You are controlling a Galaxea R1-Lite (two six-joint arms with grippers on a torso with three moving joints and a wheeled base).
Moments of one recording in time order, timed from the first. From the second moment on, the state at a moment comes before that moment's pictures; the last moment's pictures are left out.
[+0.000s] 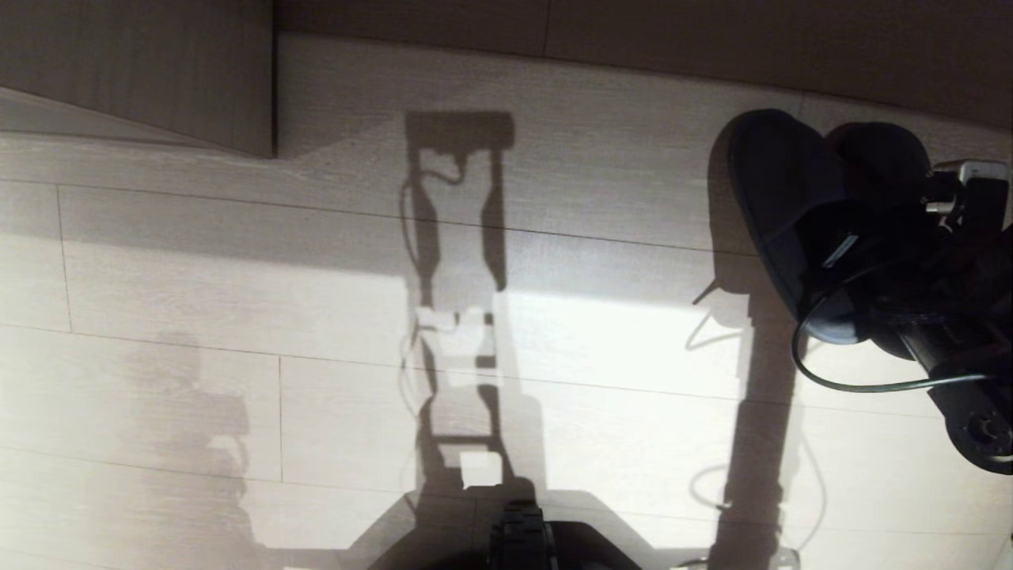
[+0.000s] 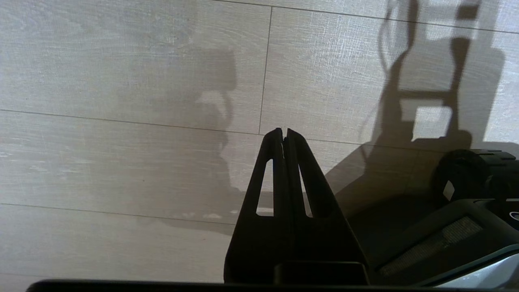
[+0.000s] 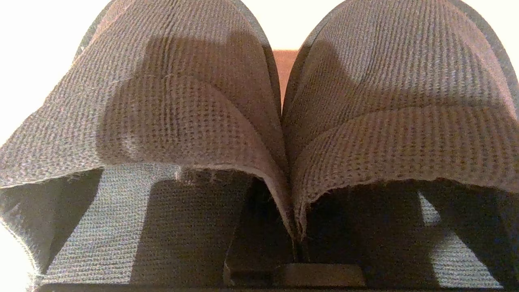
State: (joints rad) left arm 0.00 0.00 0.00 0.00 0.00 -0.01; right arm -0.02 1.79 -0.70 -1.47 -0.04 0.02
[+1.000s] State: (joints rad) left arm 0.00 0.00 0.00 0.00 0.00 -0.01; right arm -0.02 1.94 -0.67 -1.51 -0.01 0.02
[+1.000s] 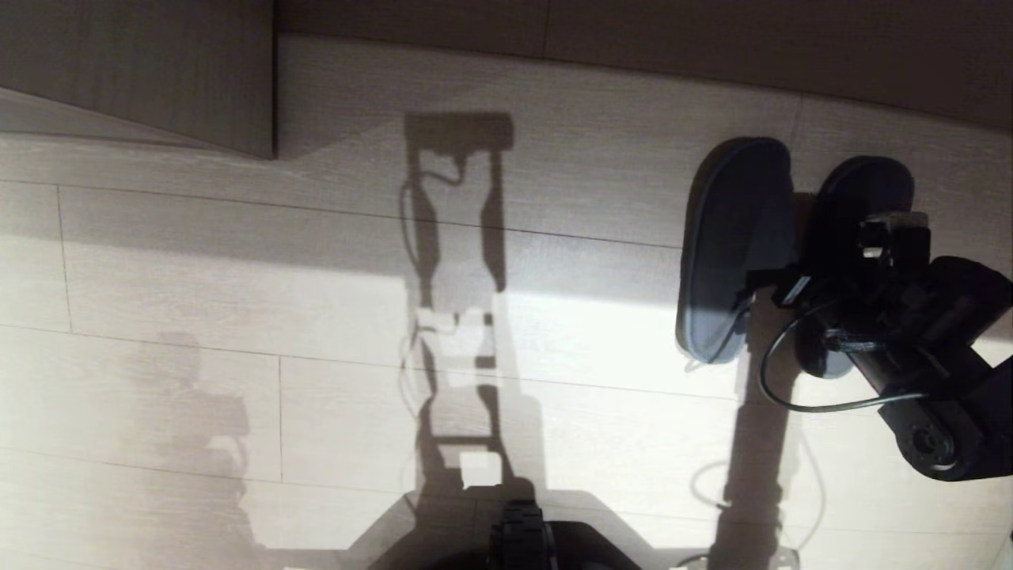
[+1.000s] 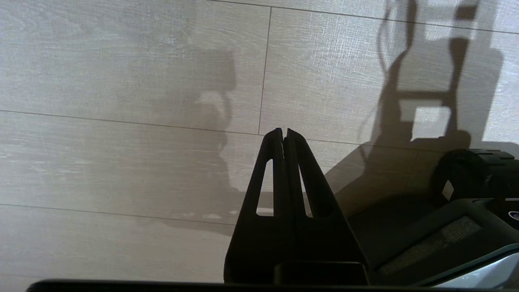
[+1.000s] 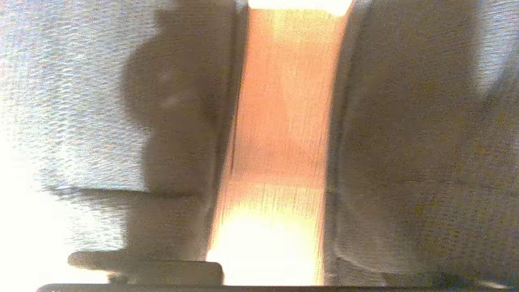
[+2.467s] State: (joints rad) left arm 0.00 0.00 0.00 0.00 0.00 -0.01; right arm -0.01 1.67 -0.34 -1.46 0.15 -0.07
